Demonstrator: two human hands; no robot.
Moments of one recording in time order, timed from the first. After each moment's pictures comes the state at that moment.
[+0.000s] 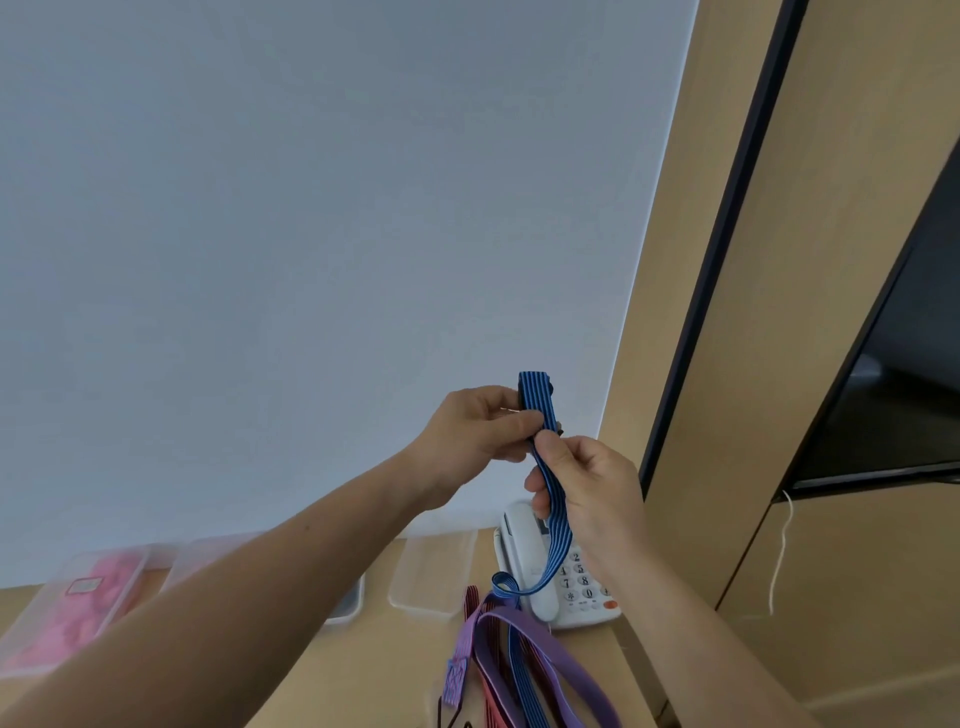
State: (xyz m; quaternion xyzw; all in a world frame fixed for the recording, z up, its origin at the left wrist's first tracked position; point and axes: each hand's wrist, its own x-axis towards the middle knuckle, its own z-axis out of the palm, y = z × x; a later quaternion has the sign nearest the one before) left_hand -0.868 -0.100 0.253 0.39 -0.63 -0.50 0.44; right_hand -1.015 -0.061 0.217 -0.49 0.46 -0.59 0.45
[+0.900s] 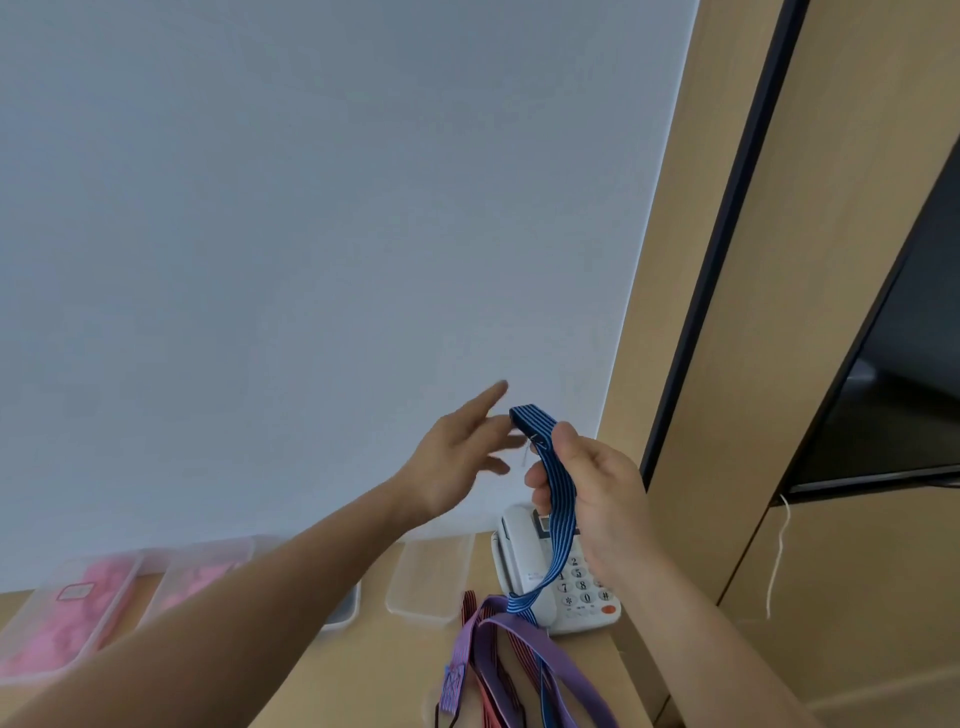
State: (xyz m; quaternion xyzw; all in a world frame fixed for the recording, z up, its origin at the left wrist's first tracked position) left_hand -0.855 -0.106 0.227 0.37 -0.69 -0.45 0.43; right_hand -1.017 -0.057 0.225 -0.48 0.41 -0.60 0.49
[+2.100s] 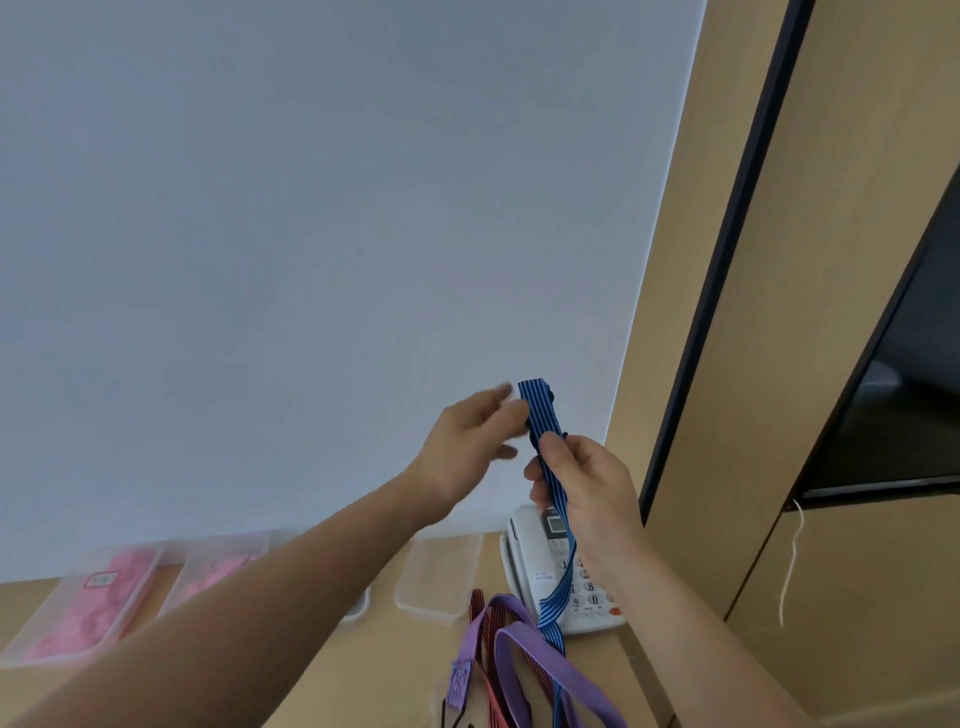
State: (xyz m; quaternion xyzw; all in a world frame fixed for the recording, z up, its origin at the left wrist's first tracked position) left_hand -0.864 -0.087 0.245 0.40 -0.66 -0.46 0.45; right_hand -1.014 -0.067 0.212 -0.50 0.42 -0.59 0.48
